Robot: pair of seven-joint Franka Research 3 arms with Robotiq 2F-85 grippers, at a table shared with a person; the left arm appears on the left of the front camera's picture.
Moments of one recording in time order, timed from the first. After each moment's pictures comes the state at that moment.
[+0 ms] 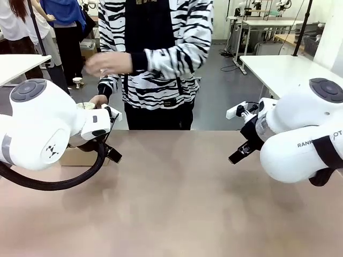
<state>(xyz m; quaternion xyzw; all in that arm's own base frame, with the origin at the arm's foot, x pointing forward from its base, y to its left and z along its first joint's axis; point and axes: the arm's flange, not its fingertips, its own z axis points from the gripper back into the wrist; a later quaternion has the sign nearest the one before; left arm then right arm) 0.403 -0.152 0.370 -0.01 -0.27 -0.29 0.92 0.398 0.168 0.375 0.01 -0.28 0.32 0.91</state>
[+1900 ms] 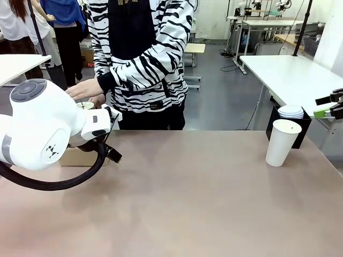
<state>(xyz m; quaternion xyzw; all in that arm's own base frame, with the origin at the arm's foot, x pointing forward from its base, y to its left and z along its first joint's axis) 0.404 -0.152 0.370 -0.01 -0.27 -0.29 0.92 0.443 -0.132 0.458 0.26 -0.42 0.41 0.77</state>
